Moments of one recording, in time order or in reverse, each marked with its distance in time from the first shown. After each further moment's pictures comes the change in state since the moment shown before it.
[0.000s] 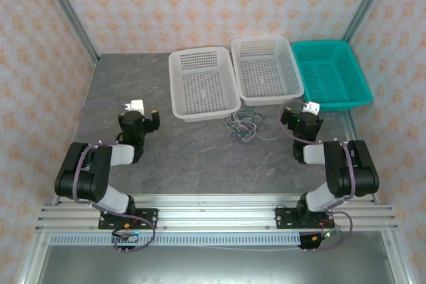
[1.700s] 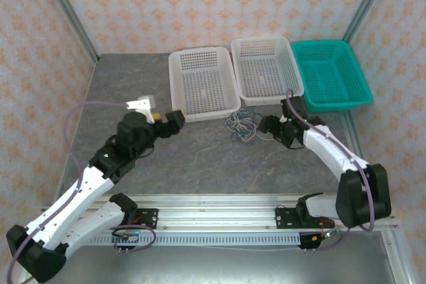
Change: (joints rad) left arm -0.505 -0.700 0.314 -0.962 0.122 -0.599; right arm 0.222 -0.212 0.435 -1.316 -0.451 0.502
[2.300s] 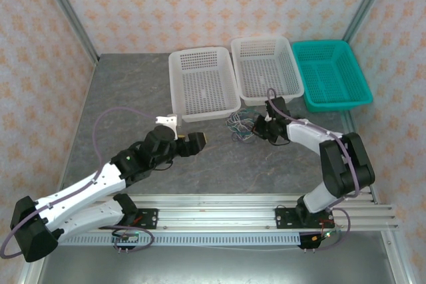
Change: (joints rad) left arm -0.223 0.105 -0.072 0.027 0.001 -0.144; right arm 0.069 0.226 -0.016 0.290 -0.051 0.042
